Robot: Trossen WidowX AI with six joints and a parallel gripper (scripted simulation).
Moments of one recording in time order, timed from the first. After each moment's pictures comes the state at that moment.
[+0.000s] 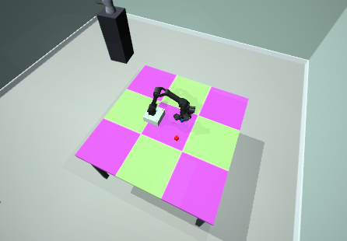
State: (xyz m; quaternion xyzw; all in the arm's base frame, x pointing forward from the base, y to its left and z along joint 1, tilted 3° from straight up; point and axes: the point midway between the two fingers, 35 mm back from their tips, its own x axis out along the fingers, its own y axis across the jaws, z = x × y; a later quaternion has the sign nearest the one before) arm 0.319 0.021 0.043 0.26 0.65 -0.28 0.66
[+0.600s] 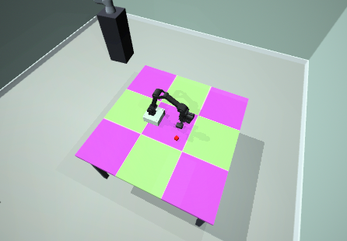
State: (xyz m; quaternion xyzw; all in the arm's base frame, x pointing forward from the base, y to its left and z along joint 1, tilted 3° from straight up) arm 0.328 -0.044 0.058 0.01 0.70 -0.04 0.71
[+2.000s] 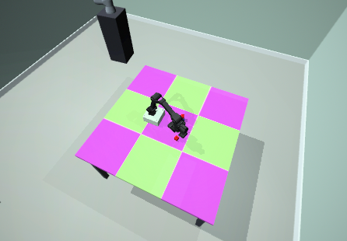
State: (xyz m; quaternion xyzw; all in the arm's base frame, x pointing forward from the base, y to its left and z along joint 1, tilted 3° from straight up) arm 0.317 -0.162 0.063 -0.41 0.59 0.37 0.59
